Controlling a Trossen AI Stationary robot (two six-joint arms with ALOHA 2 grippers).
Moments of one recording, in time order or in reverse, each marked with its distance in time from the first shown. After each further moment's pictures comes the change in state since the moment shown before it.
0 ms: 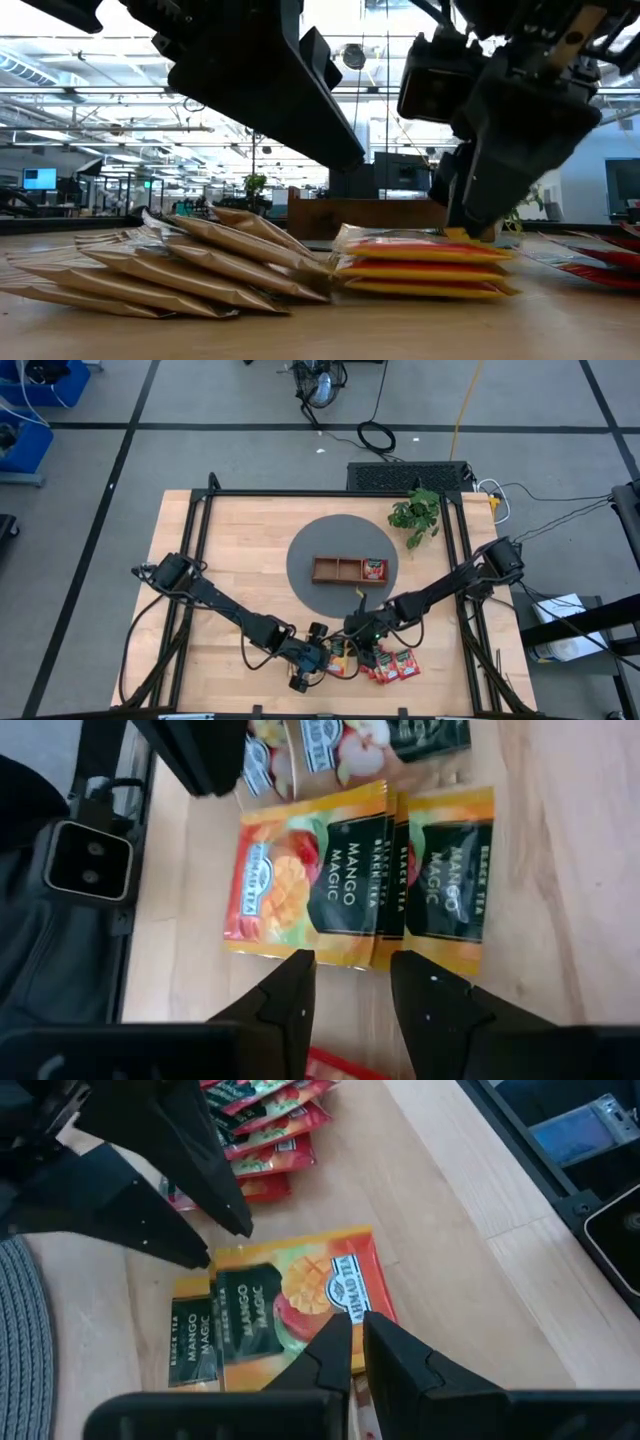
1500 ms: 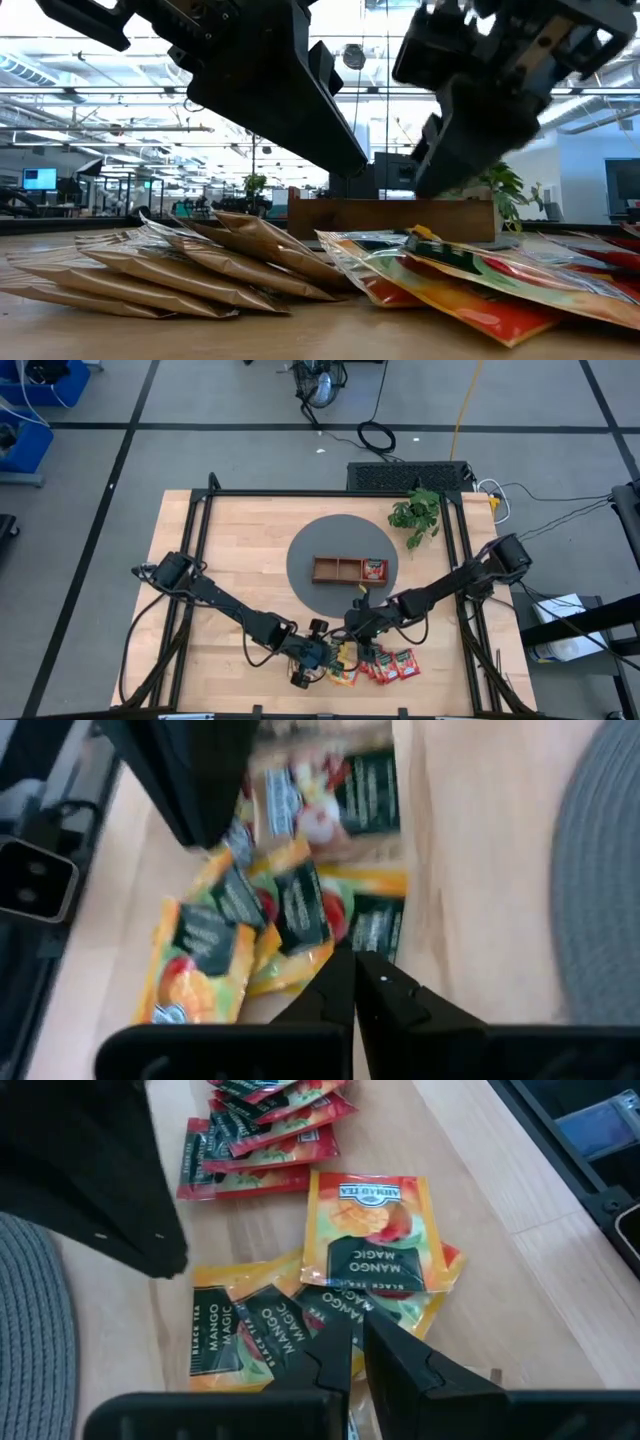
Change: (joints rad) left arm 0.018 -0.001 0.000 -0.015 -0.003 -0.002; right arm -0.008 -0.084 0.000 -0.057 0.184 -0.173
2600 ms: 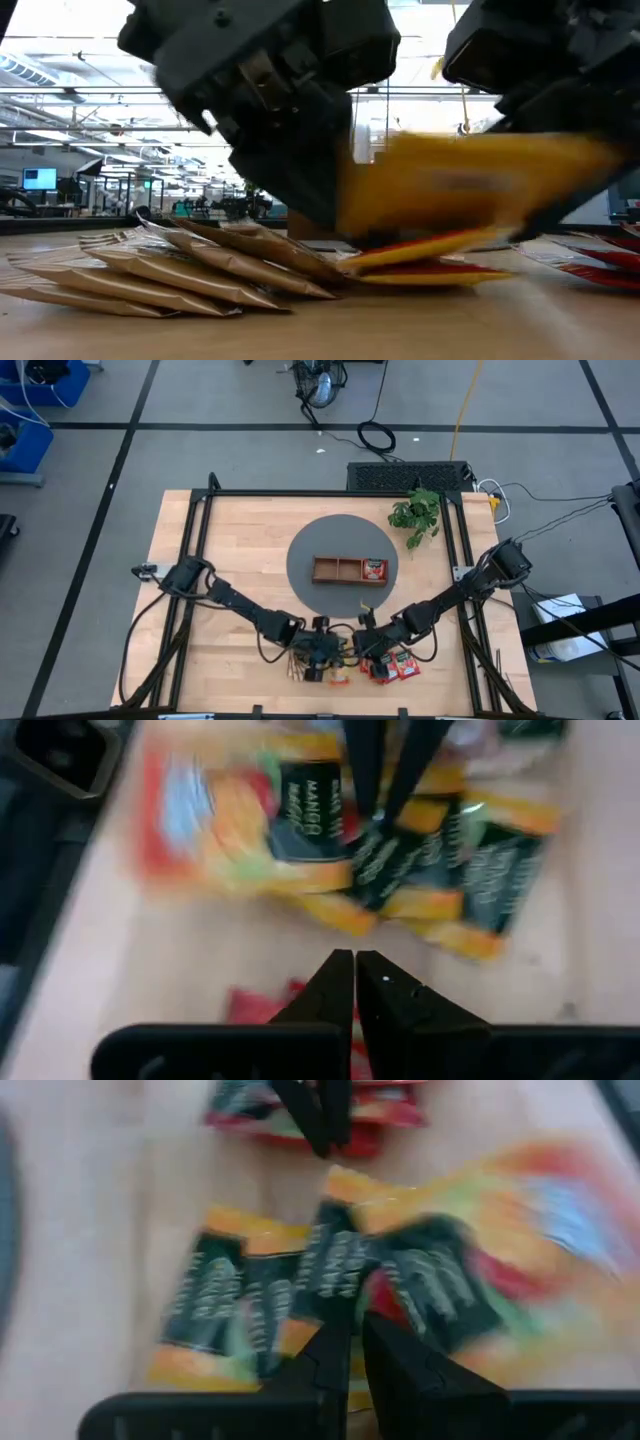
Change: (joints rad) left arm 0.060 0.109 0.000 0.106 0.033 -0.213; right arm 0.138 0.044 0.000 -0.046 0.043 -0.046
